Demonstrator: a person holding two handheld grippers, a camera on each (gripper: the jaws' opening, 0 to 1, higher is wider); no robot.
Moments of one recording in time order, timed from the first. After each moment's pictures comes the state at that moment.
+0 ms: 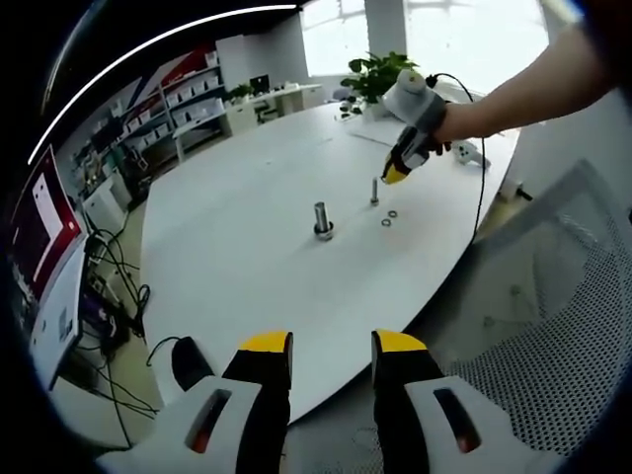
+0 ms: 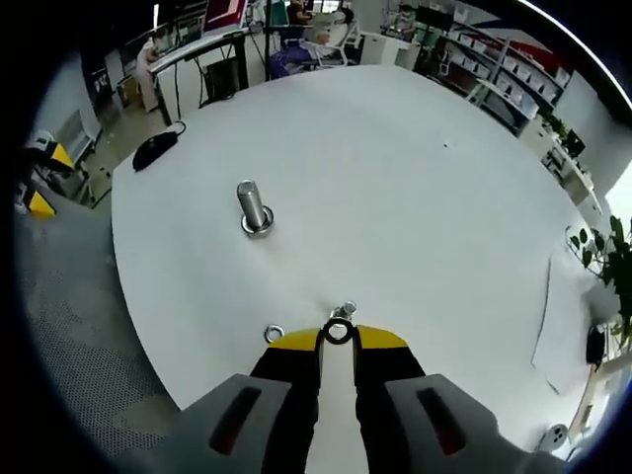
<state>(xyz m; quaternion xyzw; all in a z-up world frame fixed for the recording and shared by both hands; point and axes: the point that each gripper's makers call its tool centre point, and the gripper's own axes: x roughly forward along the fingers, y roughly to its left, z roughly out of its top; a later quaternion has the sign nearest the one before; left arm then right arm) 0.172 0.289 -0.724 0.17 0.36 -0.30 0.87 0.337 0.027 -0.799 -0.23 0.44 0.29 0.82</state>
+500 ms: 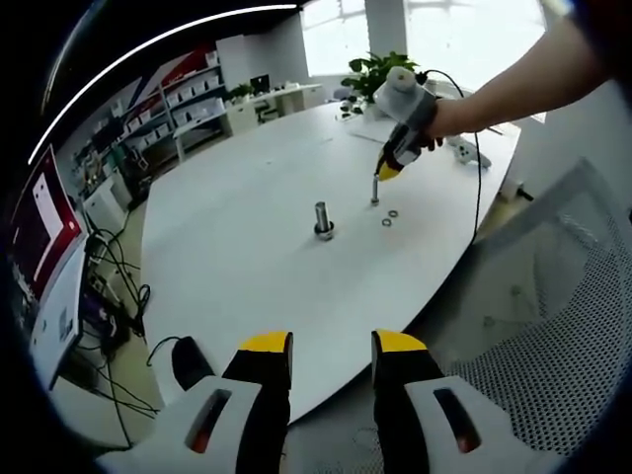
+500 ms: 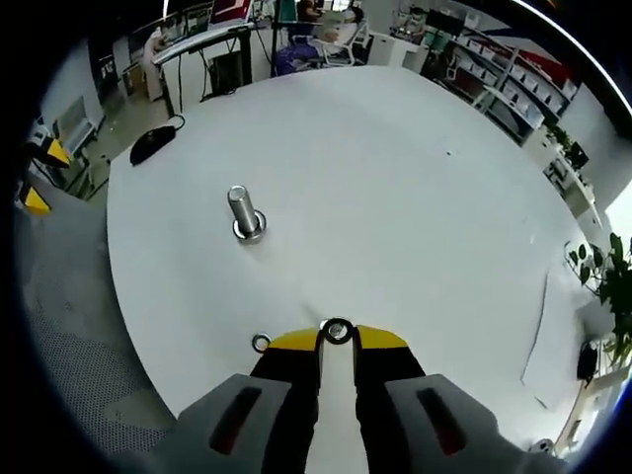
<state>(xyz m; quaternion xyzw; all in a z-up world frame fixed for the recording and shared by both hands) 0.172 0.289 -0.724 0.17 0.36 -0.30 0.87 0.348 0.030 -0.803 -0.25 0.44 0.30 0.81</state>
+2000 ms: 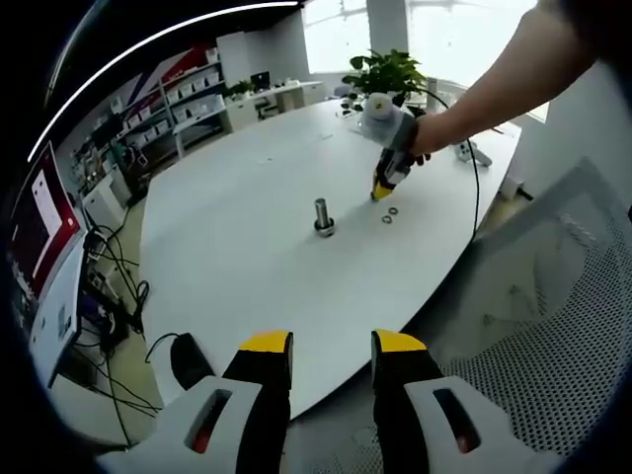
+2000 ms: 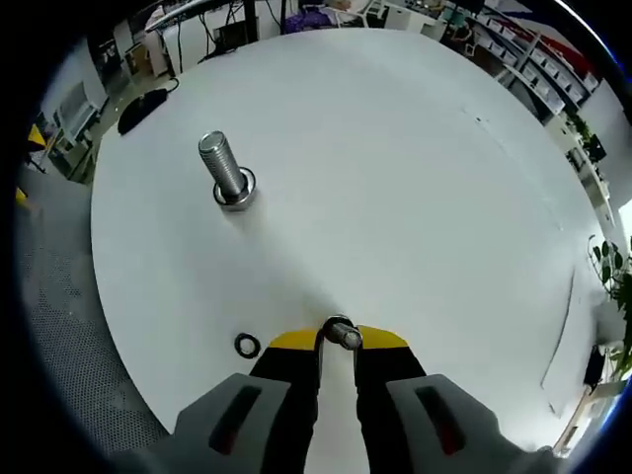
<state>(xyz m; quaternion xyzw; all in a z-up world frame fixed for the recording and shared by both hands) 0.171 0.290 -0.727 0.17 0.37 -0.29 0.87 0.354 0.029 -0.861 -0.27 0.50 0.30 0.76</state>
